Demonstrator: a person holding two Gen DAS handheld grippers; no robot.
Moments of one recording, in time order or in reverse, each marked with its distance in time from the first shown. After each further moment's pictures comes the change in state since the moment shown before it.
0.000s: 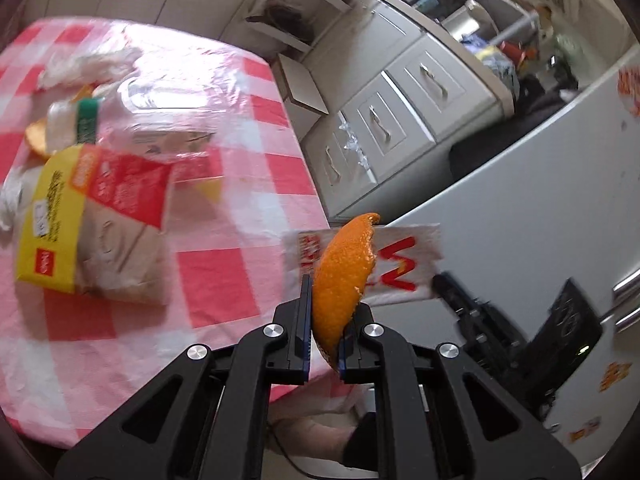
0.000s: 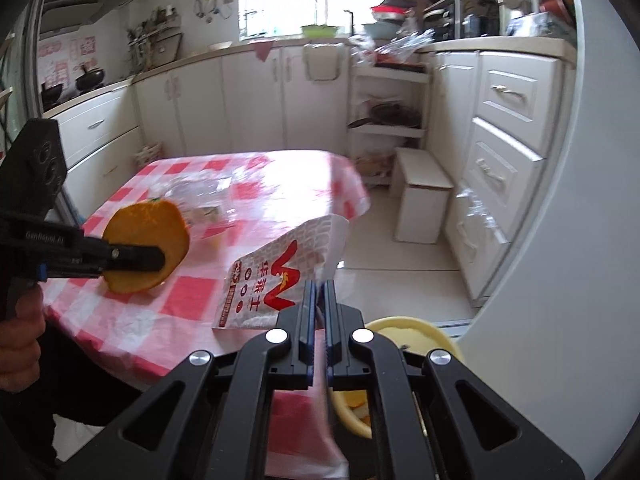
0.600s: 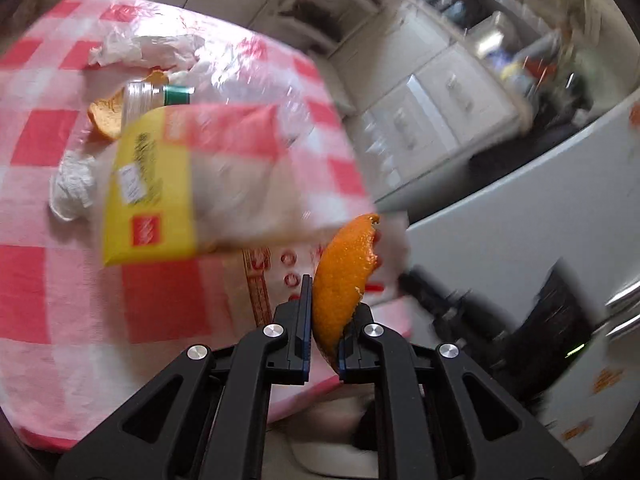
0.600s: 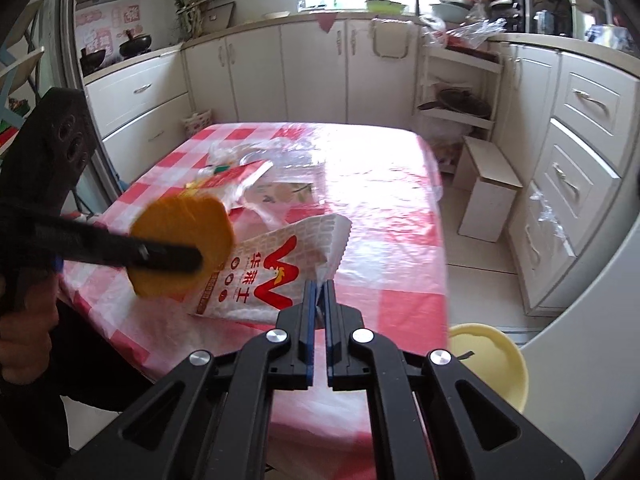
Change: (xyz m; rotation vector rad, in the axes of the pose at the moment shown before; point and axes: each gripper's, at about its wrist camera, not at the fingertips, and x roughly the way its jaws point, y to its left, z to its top) left arm -0.040 0.078 0.010 -0.163 -0.013 -0.096; right arm 0.045 0.076 0.006 -0.096 0.100 0.187
